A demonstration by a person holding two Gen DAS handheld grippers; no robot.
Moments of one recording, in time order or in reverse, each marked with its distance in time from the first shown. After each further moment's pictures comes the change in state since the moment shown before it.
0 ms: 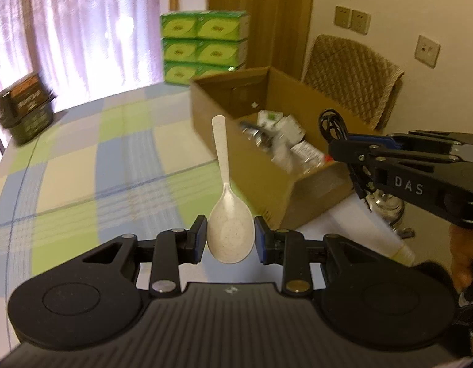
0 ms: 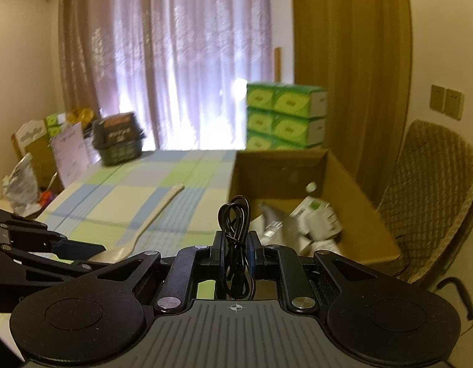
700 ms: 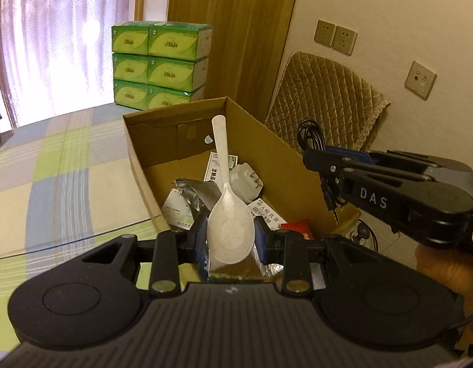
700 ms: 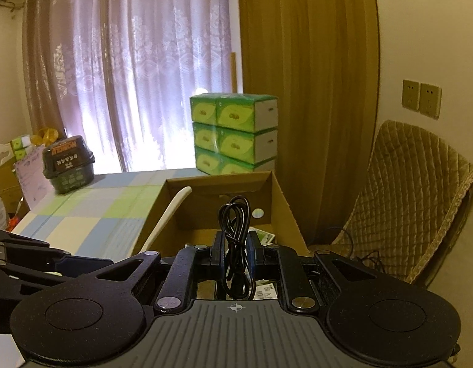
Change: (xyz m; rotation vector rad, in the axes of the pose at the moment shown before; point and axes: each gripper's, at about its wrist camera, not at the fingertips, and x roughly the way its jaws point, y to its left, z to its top) left arm 0.092 -0.046 0.090 -0.043 -0.019 -0.110; right arm 0.053 -0.098 0.038 0.067 -0.011 -0.071
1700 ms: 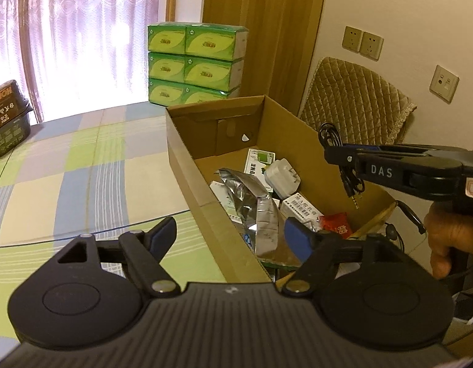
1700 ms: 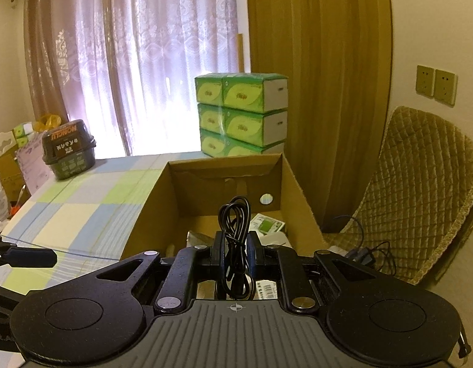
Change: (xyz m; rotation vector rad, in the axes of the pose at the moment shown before) left arm -0.019 0.032 -0.027 -0.029 -0.042 0.100; right arm 0.036 0.002 -0.003 -0.010 0.073 0.040
